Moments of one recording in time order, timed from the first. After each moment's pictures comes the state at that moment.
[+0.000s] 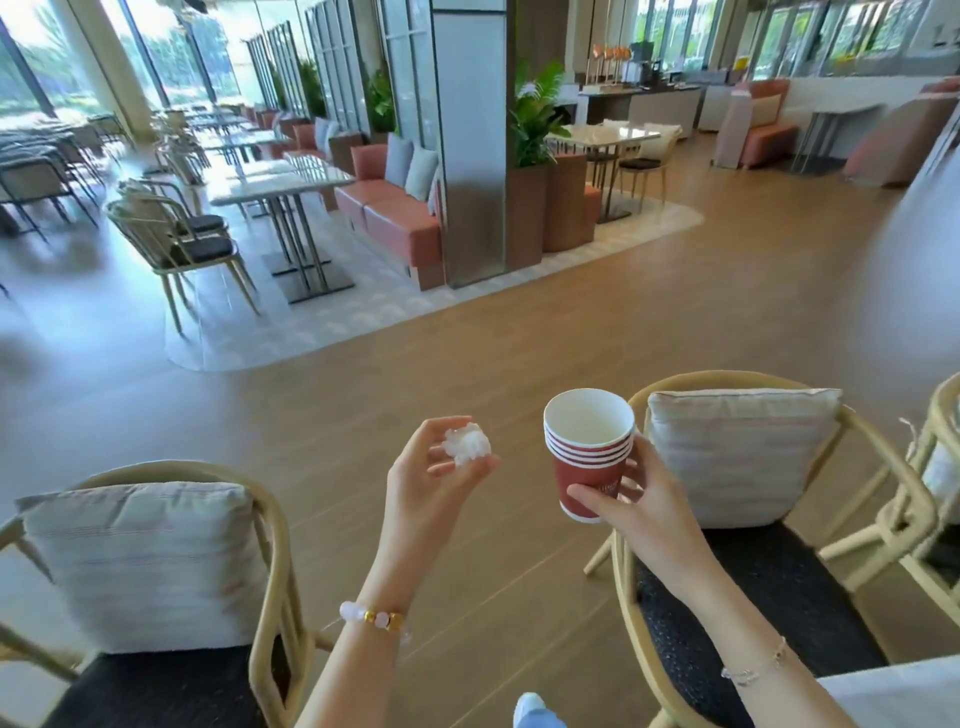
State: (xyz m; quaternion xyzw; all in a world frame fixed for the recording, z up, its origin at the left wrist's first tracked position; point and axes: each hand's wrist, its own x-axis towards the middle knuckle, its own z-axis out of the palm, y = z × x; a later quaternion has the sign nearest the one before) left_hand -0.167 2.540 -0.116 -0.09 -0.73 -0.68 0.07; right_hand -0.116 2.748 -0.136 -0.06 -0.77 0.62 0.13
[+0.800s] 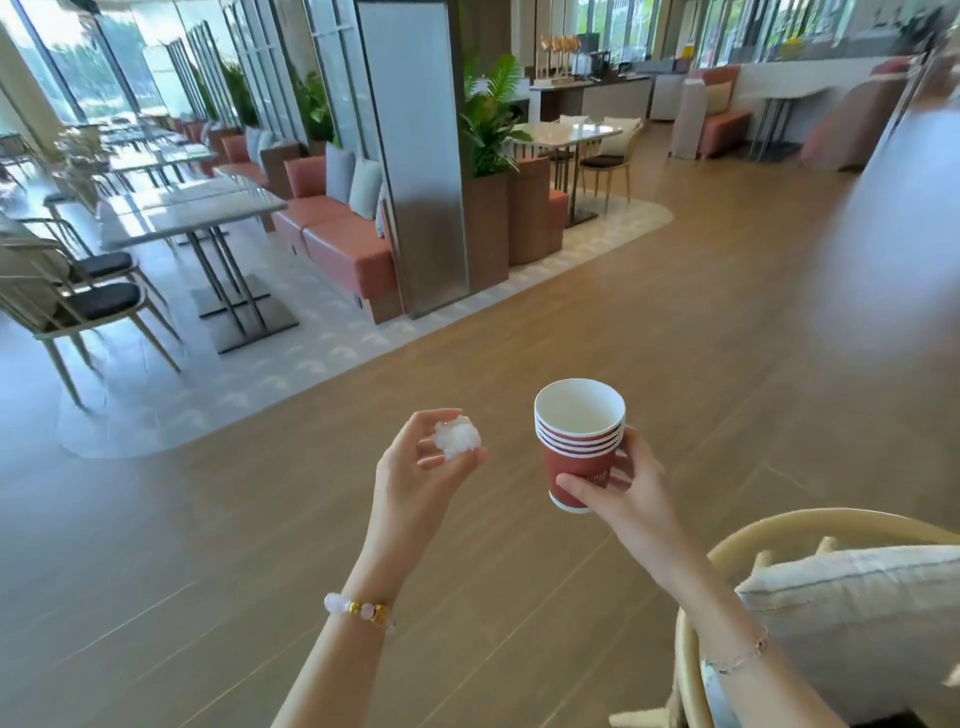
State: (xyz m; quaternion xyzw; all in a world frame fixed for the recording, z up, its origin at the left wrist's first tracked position) left_hand -0.578 2.654 -0.105 -0.14 -0.74 -0.65 0.03; right_hand -0.512 2.855 -0.143 -0.09 -0.72 0.66 0.19
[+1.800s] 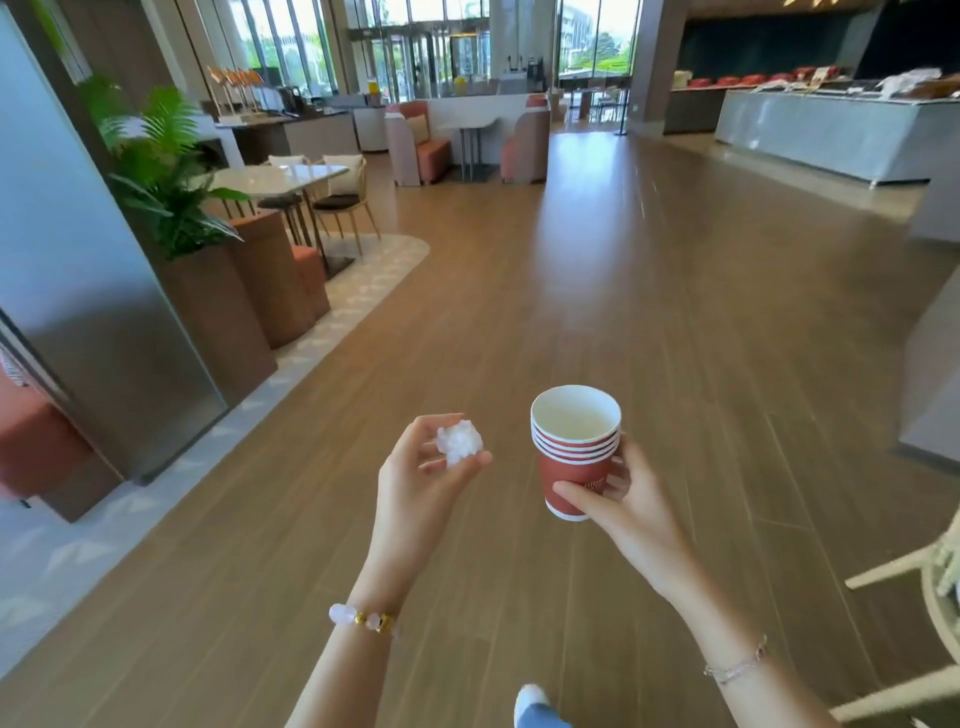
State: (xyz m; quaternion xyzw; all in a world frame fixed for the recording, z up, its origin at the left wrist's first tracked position) left_hand -1.066 2.993 -0.105 -0.37 -0.67 -0.63 -0.15; right_hand -0.900 3.117 -0.144 -0.28 -0.65 0.60 0.37
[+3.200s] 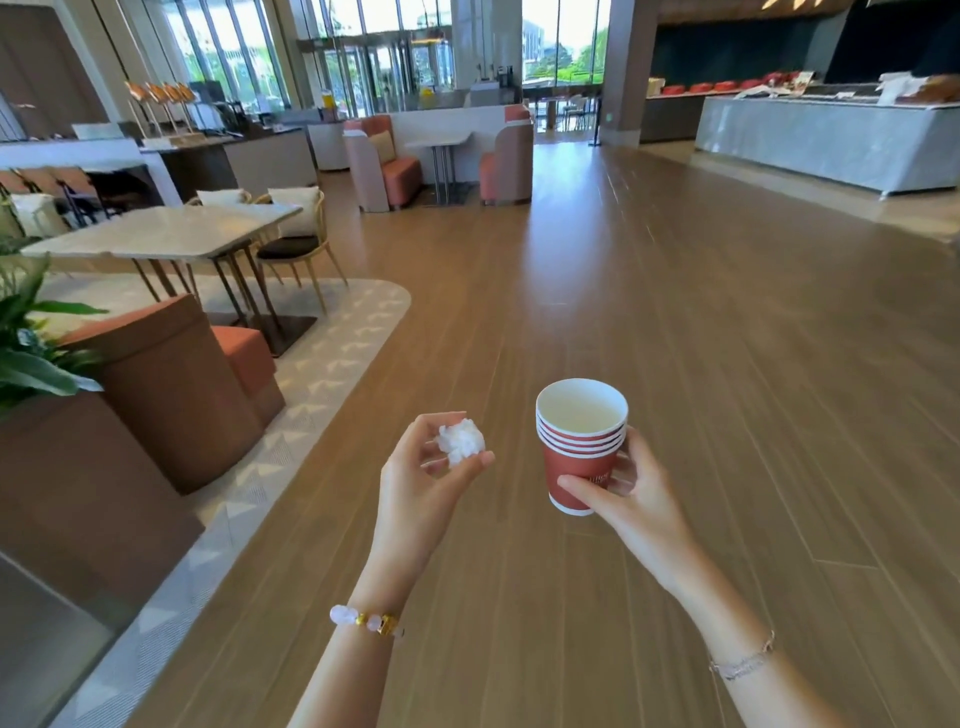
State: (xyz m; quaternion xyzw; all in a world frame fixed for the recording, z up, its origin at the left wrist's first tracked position) left_hand -1.731 3.612 -0.096 -0.43 -0.65 -0.61 -0.14; right_hand -1.555 3.723 -0.133 -0.30 -0.65 0.57 0.41
